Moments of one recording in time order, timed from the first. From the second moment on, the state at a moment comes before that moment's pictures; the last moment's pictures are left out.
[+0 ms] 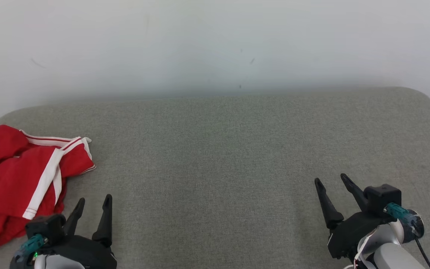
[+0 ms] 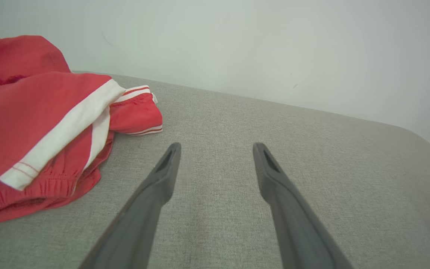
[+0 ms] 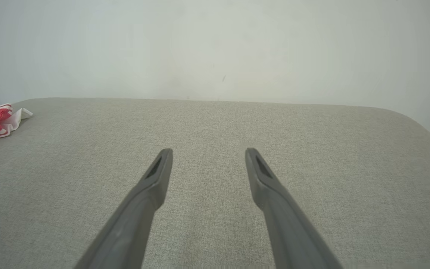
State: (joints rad) left arm -0.19 0.29 -0.41 0.32 -0.56 0.11 -0.14; right arm -0.22 -0.28 0.37 0.32 0.50 -0.10 -0.12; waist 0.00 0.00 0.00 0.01
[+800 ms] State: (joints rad) left arm -0.19 0.29 -0.38 0.32 -0.57 0.12 -0.12; right arm -0.11 -0.30 0.27 0.27 0.55 -0.11 -0.14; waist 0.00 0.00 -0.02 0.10
